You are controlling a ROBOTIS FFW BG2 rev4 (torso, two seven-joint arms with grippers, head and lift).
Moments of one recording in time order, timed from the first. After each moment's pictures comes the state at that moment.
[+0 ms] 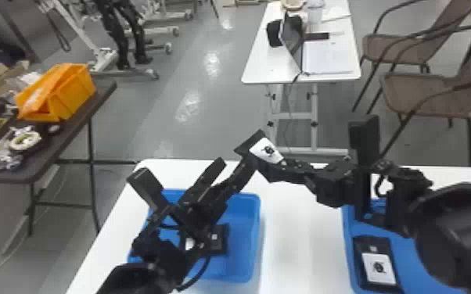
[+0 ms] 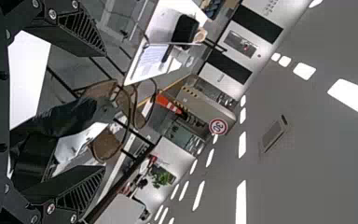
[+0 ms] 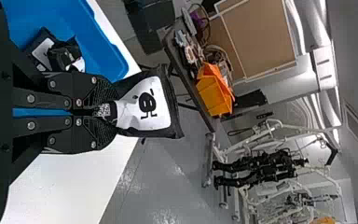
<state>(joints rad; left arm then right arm) 0.26 0.08 0.06 -1.90 0.65 0.26 -0.34 -0.24 -0.18 0.42 -1.62 -0.39 0.57 0.51</state>
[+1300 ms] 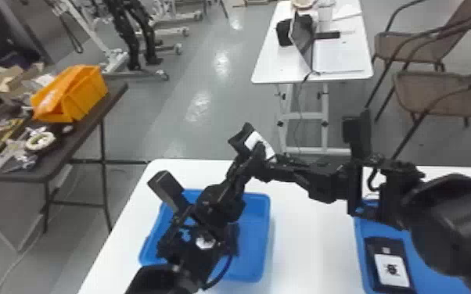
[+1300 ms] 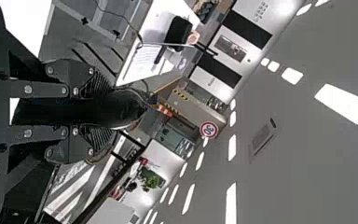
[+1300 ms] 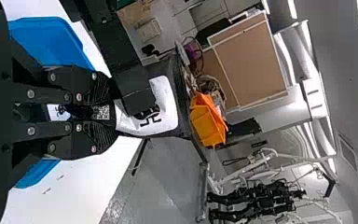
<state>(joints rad) 0.24 0.08 -0.01 -1.84 0.62 0.11 -0.28 -0.32 -0.18 0.52 -1.54 -0.49 0.53 0.54</state>
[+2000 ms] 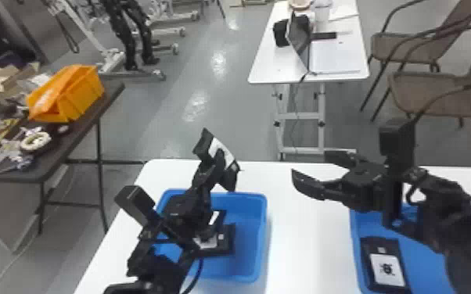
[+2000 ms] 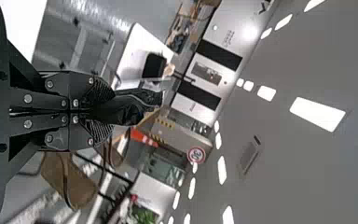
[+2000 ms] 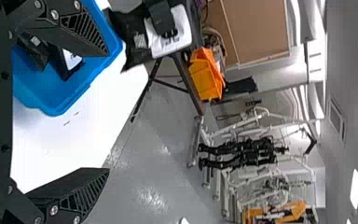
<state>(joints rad) 0.32 0.07 0.09 -1.85 0.46 0.00 -0.25 -0.12 -0.16 0.32 -1.73 -0.25 0.53 0.49</state>
